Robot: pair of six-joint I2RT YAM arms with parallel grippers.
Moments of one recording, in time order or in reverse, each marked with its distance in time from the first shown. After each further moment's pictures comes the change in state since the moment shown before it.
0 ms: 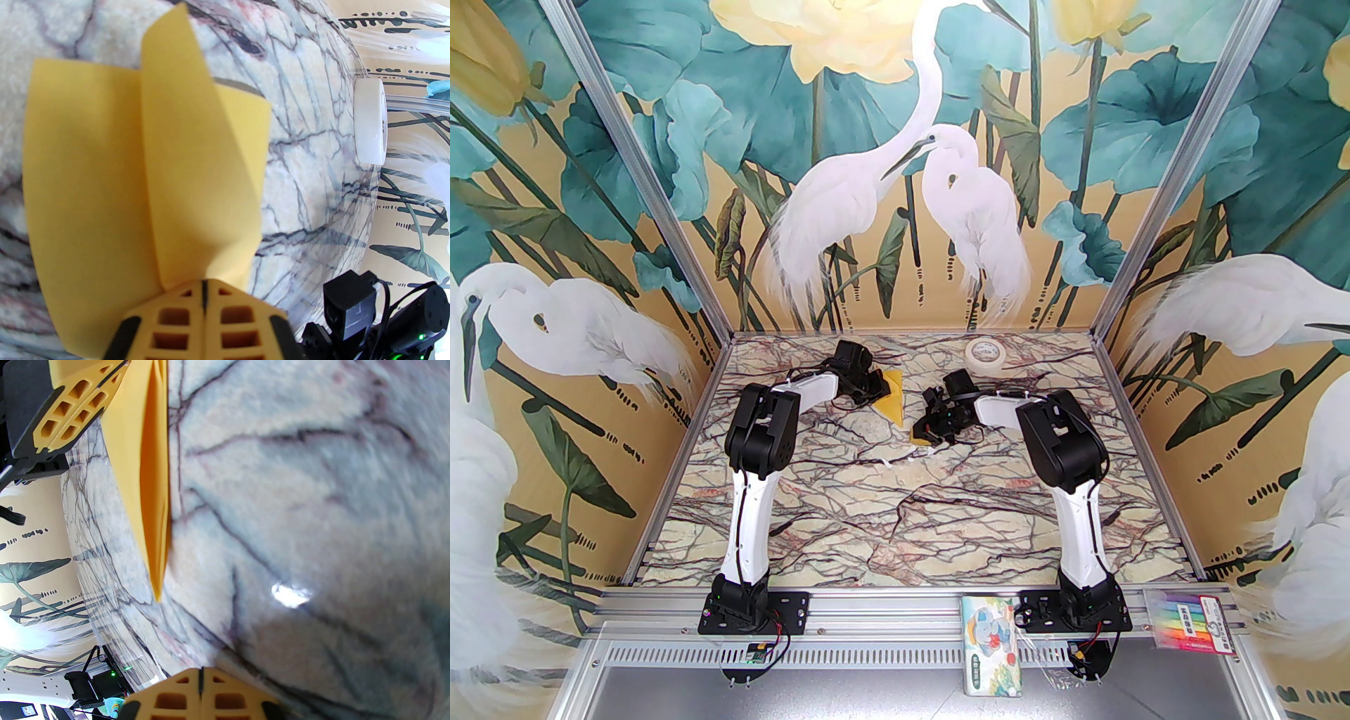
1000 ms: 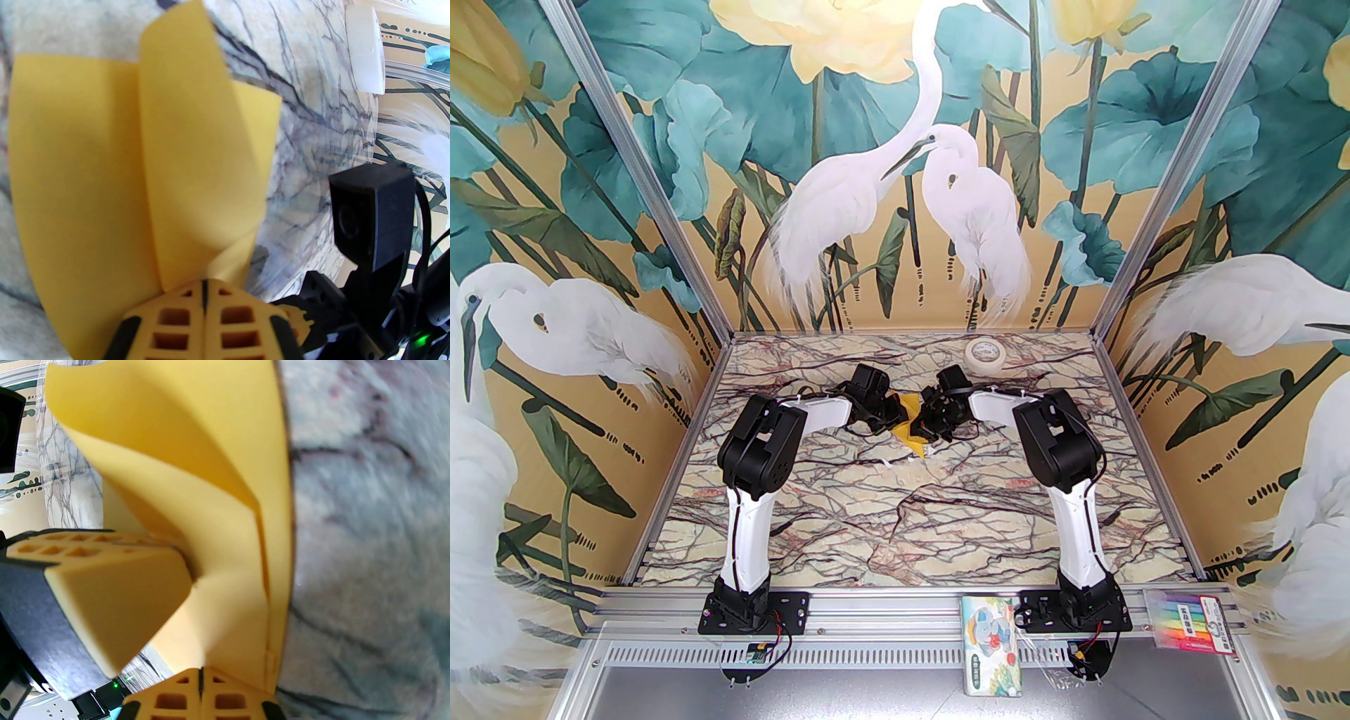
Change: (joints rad) left arm -0.145 -0.171 -0.305 0.136 -0.008 -0.181; right arm 0.017 0.025 0.076 -0.077 0.054 0.057
